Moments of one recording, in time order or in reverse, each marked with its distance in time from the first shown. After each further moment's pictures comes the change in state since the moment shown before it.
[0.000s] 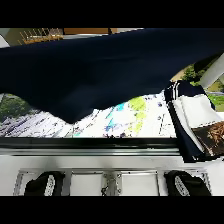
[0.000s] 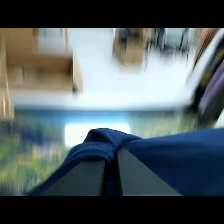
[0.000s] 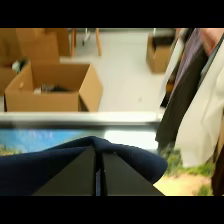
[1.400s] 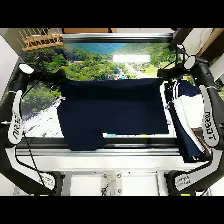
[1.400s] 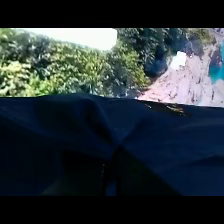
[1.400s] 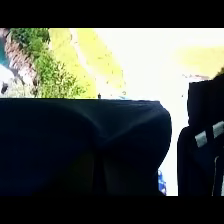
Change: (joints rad) left arm -0.167 -1.321 0.184 -0.008 0.050 -0.021; right arm 0.078 -1.053 0.219 -0.026 0.195 0.073
